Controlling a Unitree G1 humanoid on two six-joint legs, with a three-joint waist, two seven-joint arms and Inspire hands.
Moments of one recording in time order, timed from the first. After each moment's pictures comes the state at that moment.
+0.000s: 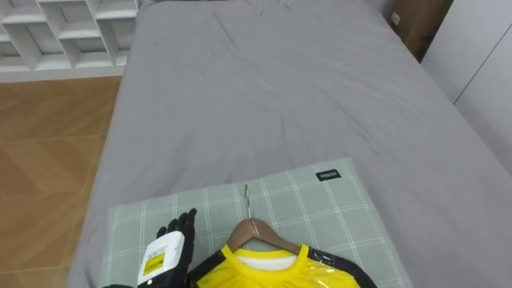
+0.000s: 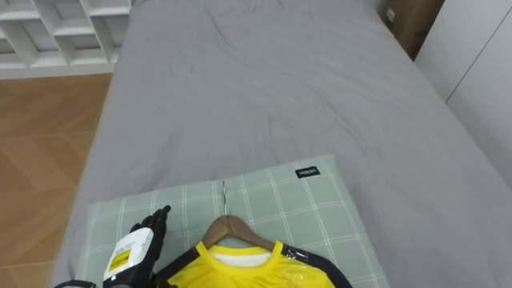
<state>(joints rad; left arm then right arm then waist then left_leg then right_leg) -0.22 0.18 -0.32 0.88 0.66 -0.09 0.48 -0.15 -0.22 0.25 1.40 0.27 -0.06 0.05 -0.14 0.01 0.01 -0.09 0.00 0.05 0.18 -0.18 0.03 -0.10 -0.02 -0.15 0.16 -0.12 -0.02</state>
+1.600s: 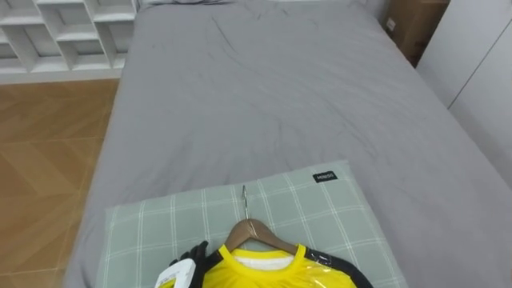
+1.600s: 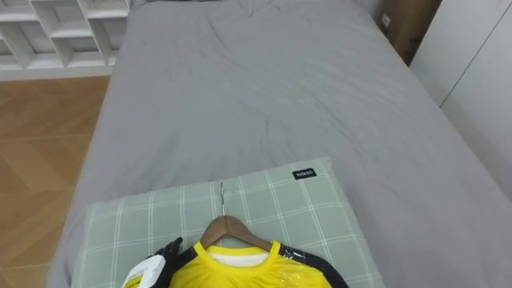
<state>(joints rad) -0.20 0.13 -0.36 1.02 0.62 -0.08 0.38 -0.16 -0.21 0.26 1.41 0.27 -0.04 0.05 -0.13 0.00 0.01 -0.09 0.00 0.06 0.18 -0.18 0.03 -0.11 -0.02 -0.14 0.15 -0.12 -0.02</state>
